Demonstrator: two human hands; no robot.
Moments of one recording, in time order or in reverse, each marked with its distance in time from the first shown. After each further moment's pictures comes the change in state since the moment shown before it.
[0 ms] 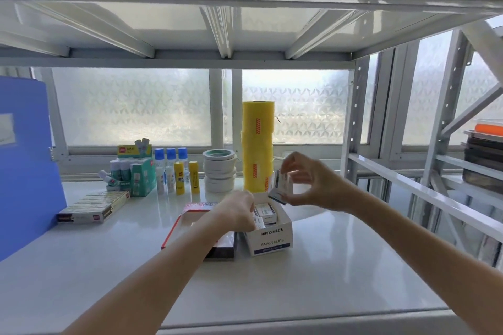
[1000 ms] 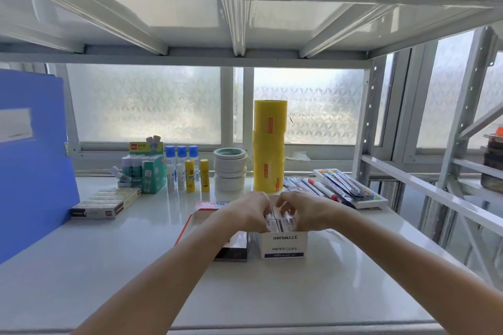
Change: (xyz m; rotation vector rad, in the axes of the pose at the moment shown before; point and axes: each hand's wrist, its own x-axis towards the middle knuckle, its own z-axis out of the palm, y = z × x) left_hand 0.008 -0.013 0.002 -0.063 -0.065 0.127; right_hand 0.030 0.026 0.058 -0.409 -0.361 0.322
